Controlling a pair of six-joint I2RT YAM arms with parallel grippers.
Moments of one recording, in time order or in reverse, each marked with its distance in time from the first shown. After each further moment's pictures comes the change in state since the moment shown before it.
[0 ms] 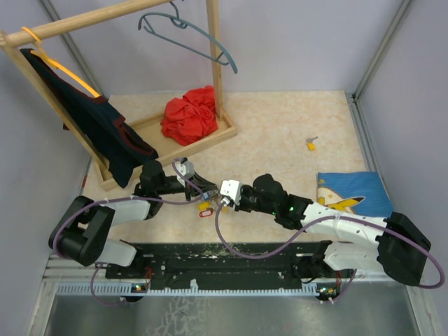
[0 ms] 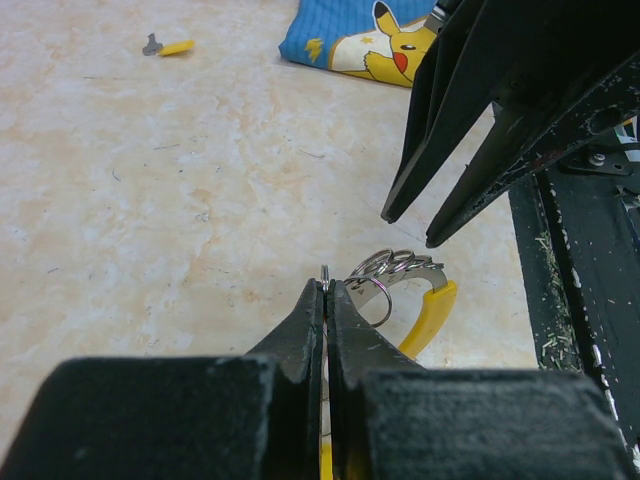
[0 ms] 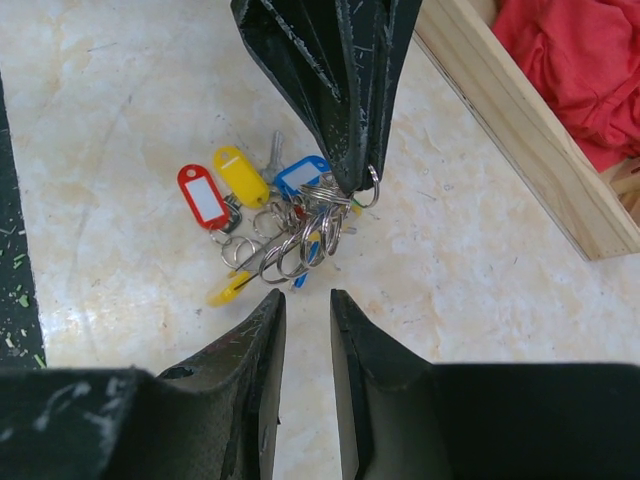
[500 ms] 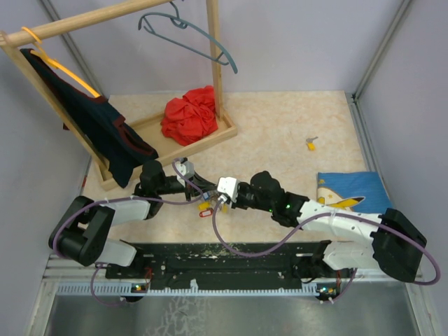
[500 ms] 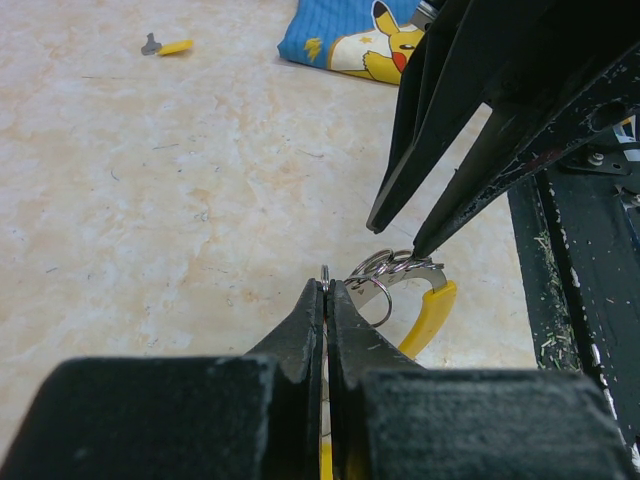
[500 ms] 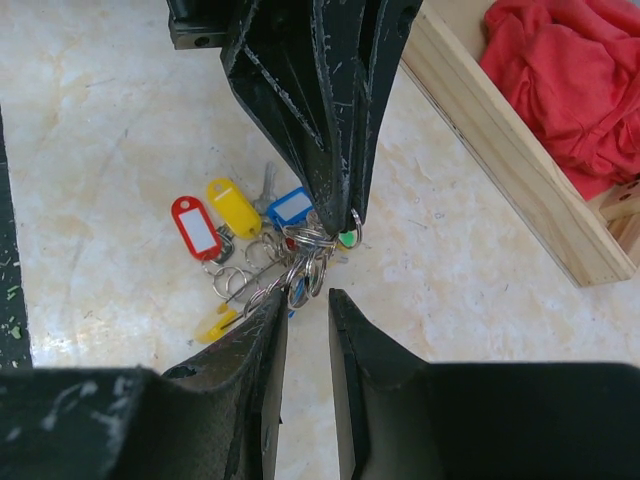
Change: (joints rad) left arm 0.000 0.000 0.000 -0.002 0.002 0.000; right arm -0.005 0.045 0.027 0.051 -0.009 0.000
